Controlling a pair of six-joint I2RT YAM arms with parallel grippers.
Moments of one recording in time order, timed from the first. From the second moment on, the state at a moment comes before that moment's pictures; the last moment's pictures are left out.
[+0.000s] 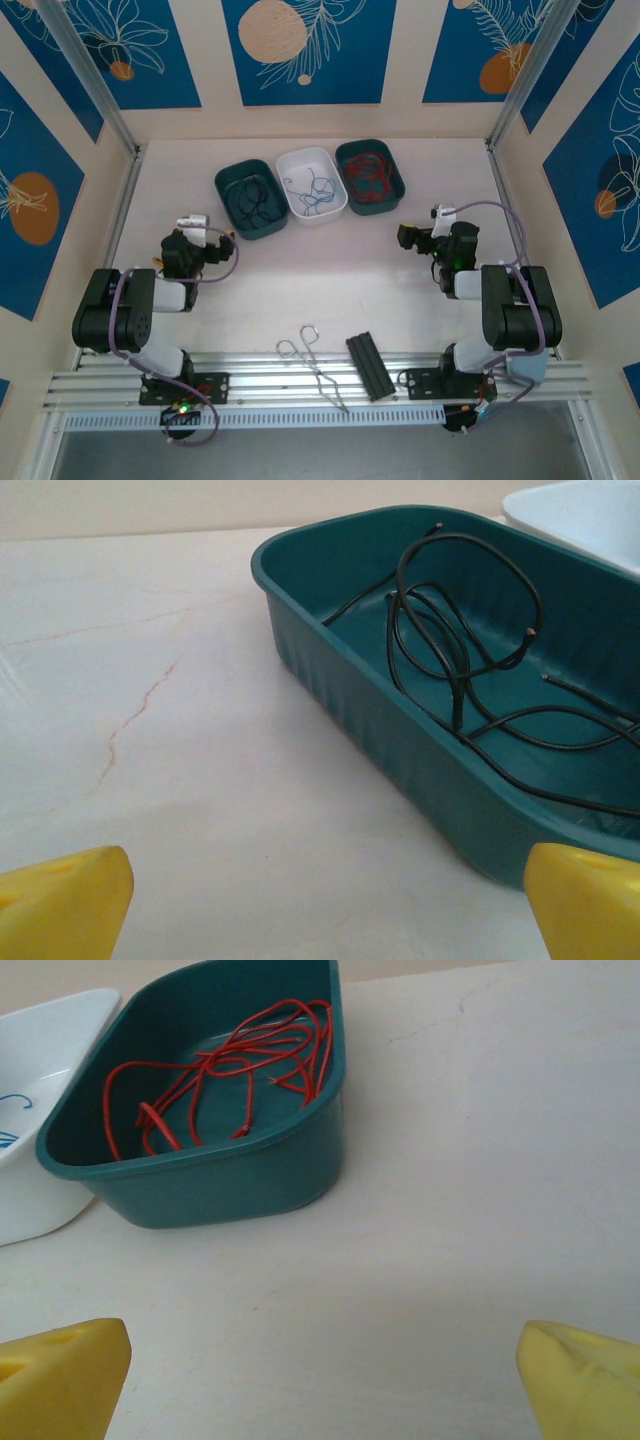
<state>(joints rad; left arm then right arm) -0.01 1.56 0.33 0.90 0.14 0.03 -0.05 1.52 0.39 0.73 -0.31 0.09</state>
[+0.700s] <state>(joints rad) -0.01 1.56 0.34 0.88 0.16 0.03 0.03 1.52 0.39 0.74 0.01 0.12</state>
